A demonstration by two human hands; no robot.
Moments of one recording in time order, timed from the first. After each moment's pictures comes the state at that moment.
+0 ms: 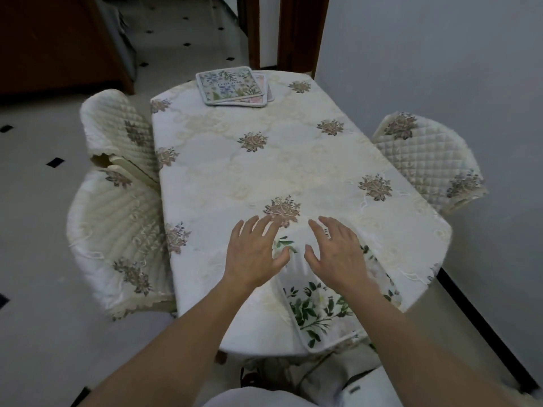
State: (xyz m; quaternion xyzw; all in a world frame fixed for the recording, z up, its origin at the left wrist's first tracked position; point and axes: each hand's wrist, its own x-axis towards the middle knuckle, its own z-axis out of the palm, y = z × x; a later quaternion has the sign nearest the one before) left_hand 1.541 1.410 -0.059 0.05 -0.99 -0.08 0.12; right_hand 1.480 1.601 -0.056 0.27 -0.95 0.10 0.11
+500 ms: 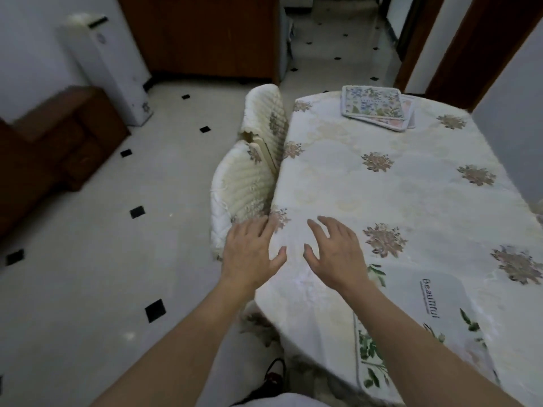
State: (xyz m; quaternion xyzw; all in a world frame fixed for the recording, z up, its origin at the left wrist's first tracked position) left_hand 1.680 1.312 -0.039 0.31 -0.93 -0.03 0.18; right_hand 1.526 1.440 -0.047 0.50 -0.84 0.16 0.07
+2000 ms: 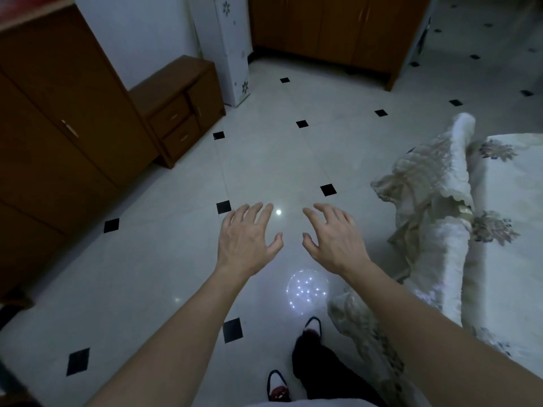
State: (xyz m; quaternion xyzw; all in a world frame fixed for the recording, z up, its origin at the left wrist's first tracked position) left_hand 1.897 0.808 -0.050 0.47 -0.87 0.01 0.13; right_hand 1.701 0.883 -0.057 0.66 -0.74 0.12 0.02
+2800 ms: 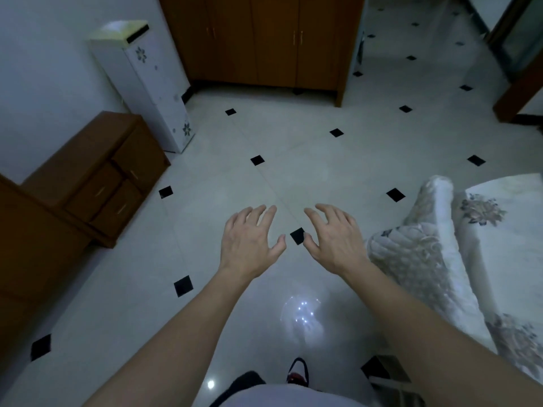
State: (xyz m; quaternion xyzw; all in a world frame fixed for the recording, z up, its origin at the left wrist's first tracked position) left_hand 1.593 0.491 -0.041 0.37 -0.92 -0.01 0.13; right_hand 1.420 0.602 -0.058 0.55 -0.82 0.13 0.04
